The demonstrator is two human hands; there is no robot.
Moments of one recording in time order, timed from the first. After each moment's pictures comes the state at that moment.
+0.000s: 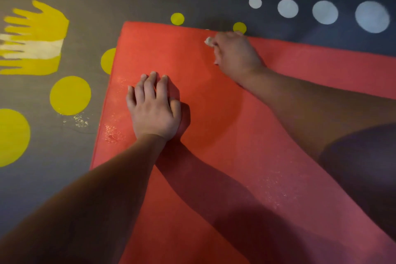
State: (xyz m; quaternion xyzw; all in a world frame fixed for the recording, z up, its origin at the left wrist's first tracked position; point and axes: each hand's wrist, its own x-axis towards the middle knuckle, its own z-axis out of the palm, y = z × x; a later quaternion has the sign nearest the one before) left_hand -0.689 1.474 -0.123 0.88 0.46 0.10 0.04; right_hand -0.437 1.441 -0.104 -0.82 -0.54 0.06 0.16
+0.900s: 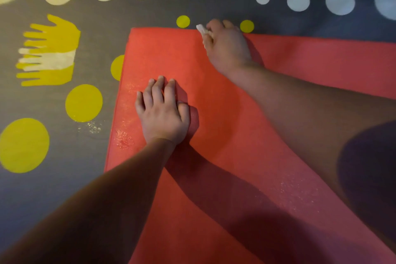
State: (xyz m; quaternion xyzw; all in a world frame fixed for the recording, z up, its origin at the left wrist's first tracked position) left_hand -0.688 1.475 -0.126 0.88 0.46 0.10 0.02; right_hand -0.463 1.476 -0.099 -0.86 -0.46 0.04 0.23
